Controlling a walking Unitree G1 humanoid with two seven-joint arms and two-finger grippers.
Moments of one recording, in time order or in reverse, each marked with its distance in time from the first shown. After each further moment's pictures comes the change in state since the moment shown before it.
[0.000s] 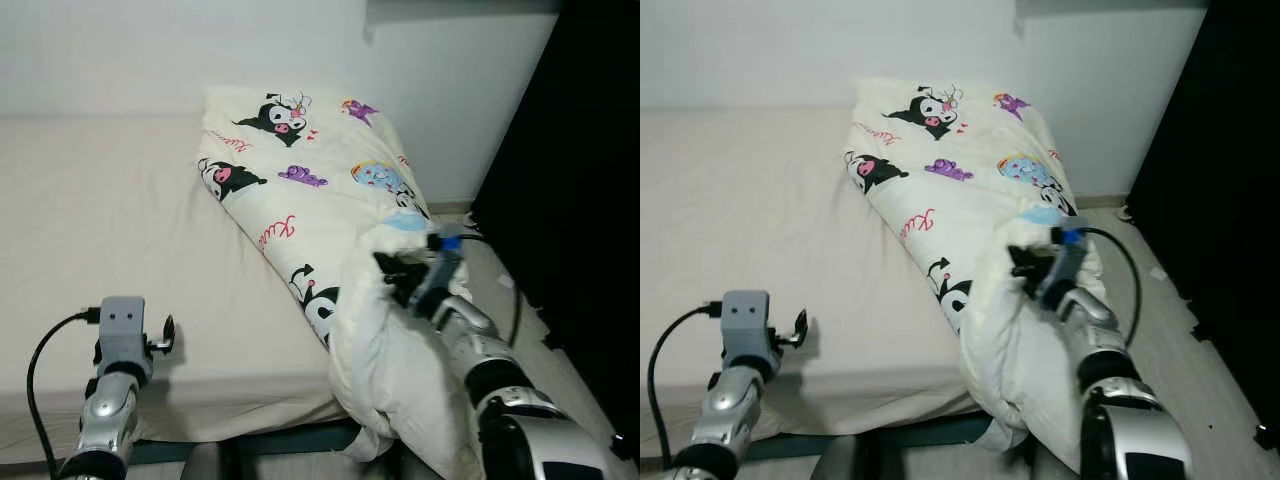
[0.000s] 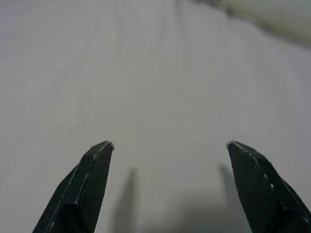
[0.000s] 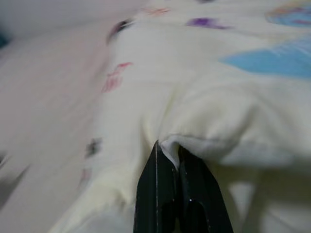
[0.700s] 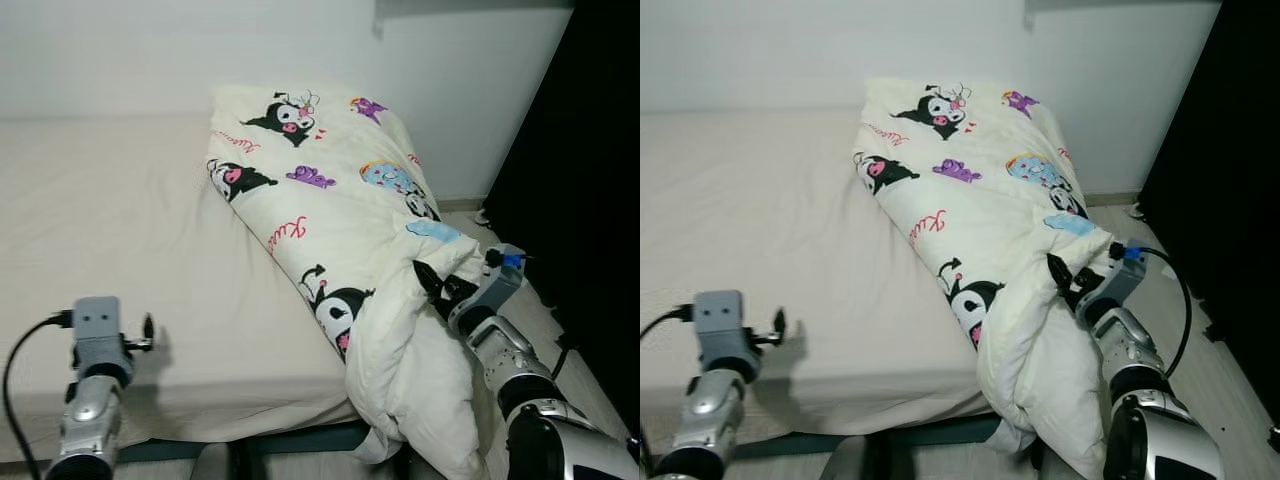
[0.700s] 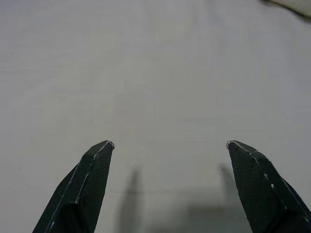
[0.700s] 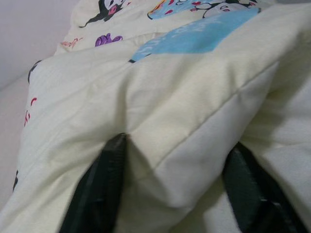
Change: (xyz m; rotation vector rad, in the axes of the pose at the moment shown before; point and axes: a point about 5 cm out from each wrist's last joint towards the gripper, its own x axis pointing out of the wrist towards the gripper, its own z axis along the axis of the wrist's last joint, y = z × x) left arm -0.014 0.011 -0.016 -0.009 0.044 0.020; right arm -0.064 -0.068 -0.013 0.265 -0.091 -0.402
